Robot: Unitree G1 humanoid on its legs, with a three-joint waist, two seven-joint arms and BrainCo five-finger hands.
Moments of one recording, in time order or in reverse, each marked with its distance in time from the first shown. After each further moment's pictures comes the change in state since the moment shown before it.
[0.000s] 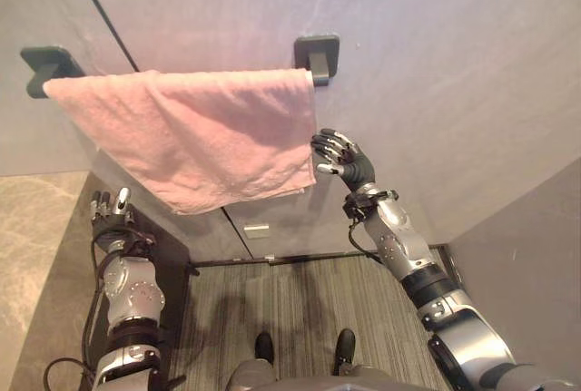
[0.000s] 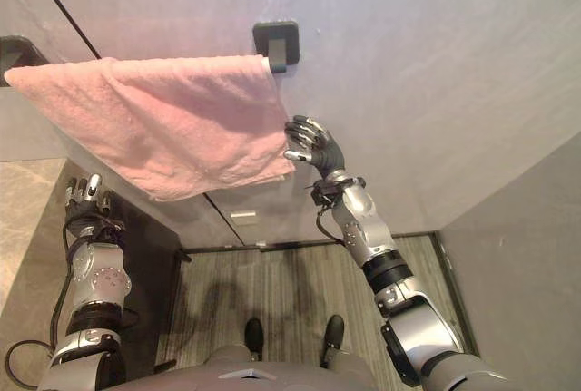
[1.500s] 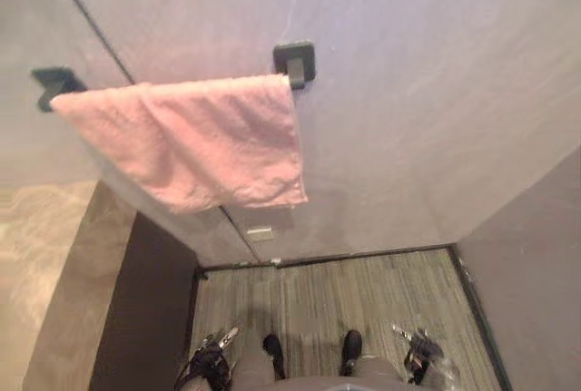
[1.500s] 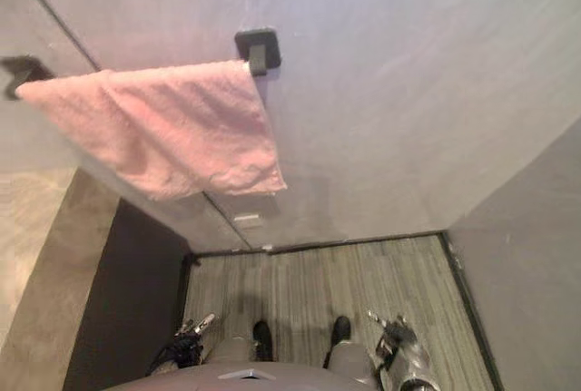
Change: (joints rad) left arm 0.278 -0.279 -0.087 0.508 0.526 0.162 -0.097; right arm 0.397 0.071 -0.654 0.740 -0.414 0.059 -0.132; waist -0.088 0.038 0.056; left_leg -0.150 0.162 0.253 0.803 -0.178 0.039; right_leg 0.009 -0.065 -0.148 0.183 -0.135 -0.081
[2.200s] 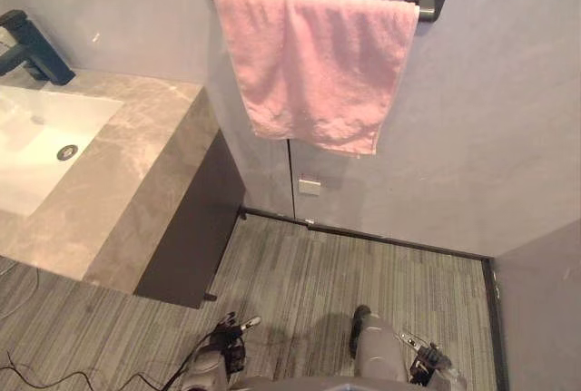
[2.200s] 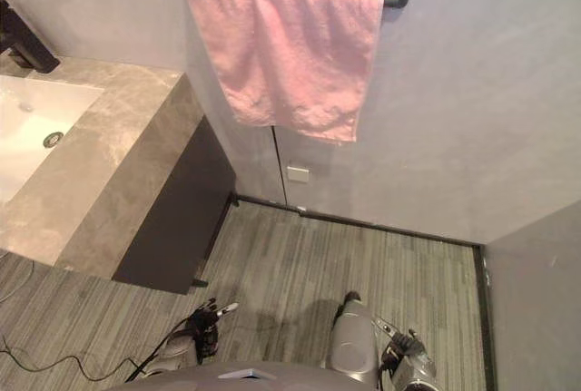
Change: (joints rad) left arm -0.065 0.011 -0.079 0.017 0.182 0.022 0.019; right arm 0.094 0.042 -0.127 0.026 -0.022 0.022 -0.053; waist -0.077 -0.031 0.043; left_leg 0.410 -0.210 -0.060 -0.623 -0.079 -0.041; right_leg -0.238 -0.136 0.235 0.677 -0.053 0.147
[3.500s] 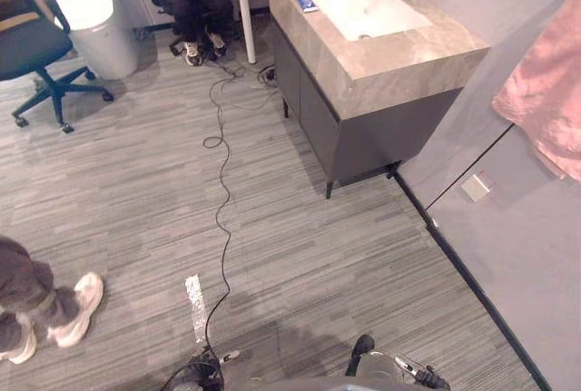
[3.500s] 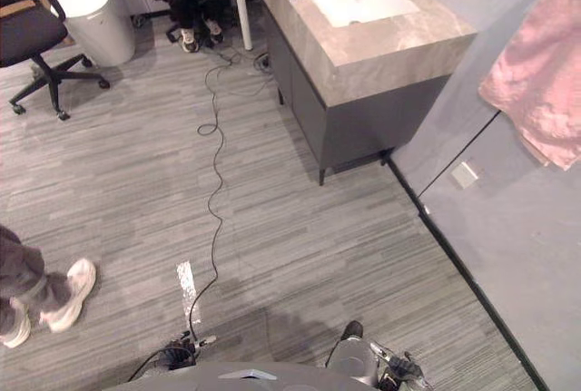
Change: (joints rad) left arm 0.085 0.079 -0.069 -0.002 0.074 0.024 0.019; right arm 0.051 0.010 0.020 -0.020 -0.095 -0.001 0.033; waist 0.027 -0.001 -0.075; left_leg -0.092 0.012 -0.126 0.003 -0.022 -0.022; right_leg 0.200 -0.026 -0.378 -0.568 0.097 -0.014
